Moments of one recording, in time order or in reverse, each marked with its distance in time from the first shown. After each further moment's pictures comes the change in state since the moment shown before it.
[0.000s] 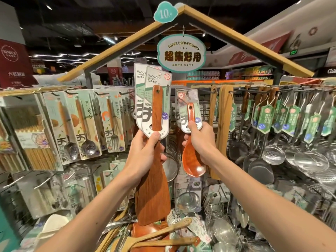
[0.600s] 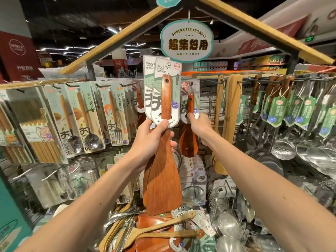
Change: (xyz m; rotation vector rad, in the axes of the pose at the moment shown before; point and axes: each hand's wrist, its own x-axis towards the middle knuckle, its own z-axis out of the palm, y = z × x) left_hand 0.024 -0.002 0.007 -0.149 -0.057 -0.143; right_hand 0.072 0.026 0.018 -0.390 -0.012 0.055
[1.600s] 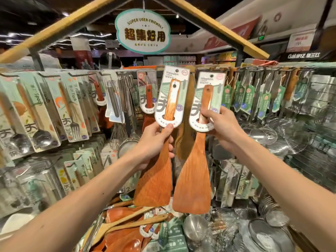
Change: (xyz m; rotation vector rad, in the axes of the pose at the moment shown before) left_hand -0.015 -0.043 0.093 0.083 -0.251 -0.175; right_hand -0.099 0.021 -0.168 0.454 0.028 0.007
